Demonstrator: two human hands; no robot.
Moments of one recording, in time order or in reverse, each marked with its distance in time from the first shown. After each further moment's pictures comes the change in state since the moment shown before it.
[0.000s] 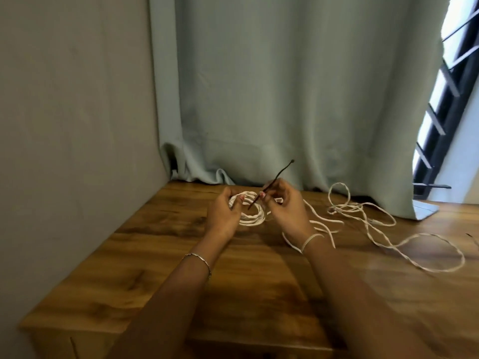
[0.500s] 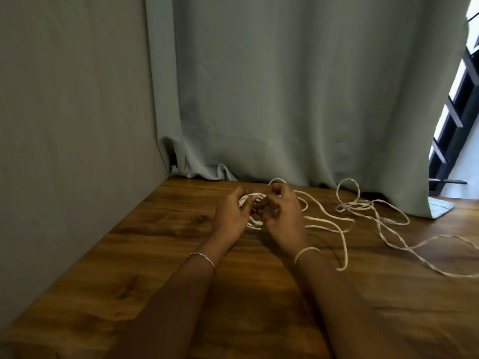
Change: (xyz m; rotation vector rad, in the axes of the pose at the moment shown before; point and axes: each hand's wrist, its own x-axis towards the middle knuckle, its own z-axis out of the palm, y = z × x) left_hand 0.011 -0.016 0.017 0.033 -0.104 0.063; right_hand -0.004 0.038 0.017 -0.501 0.020 -0.217
